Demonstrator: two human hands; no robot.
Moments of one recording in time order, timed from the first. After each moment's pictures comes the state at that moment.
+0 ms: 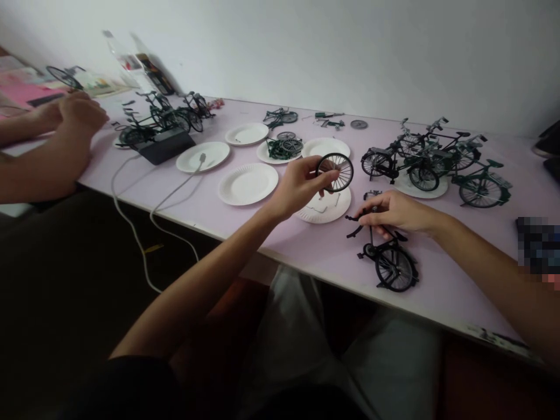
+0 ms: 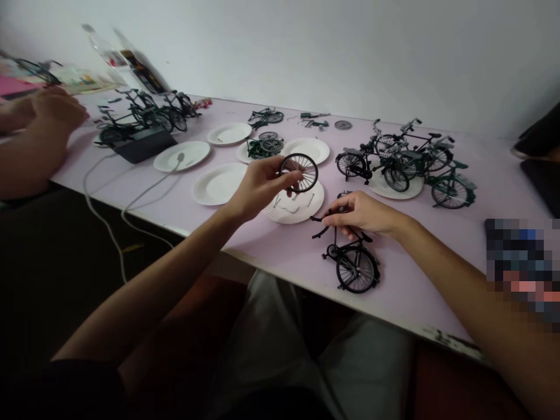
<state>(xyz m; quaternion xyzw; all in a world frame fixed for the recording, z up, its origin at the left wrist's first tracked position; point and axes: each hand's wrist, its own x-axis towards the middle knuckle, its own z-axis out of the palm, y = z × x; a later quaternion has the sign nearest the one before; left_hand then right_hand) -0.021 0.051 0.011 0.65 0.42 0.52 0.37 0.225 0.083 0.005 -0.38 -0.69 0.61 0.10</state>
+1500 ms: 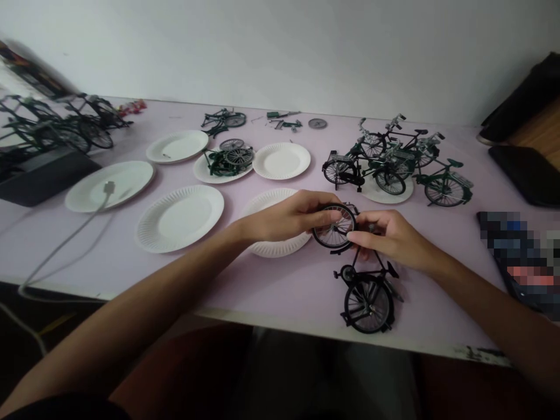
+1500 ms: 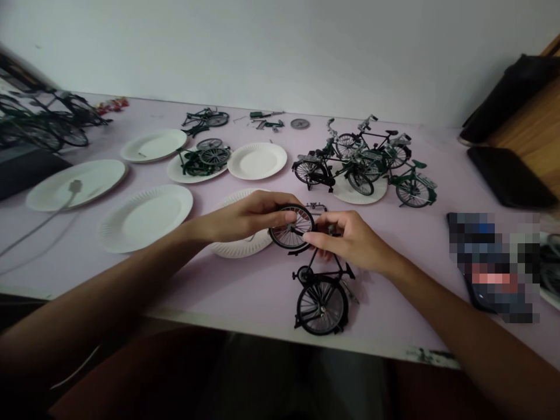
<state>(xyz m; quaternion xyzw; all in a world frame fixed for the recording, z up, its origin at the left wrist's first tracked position) 0.012 0.090 0.017 0.75 0.27 0.22 0.55 0.248 0.056 0.004 -0.44 -0.63 0.59 0.25</state>
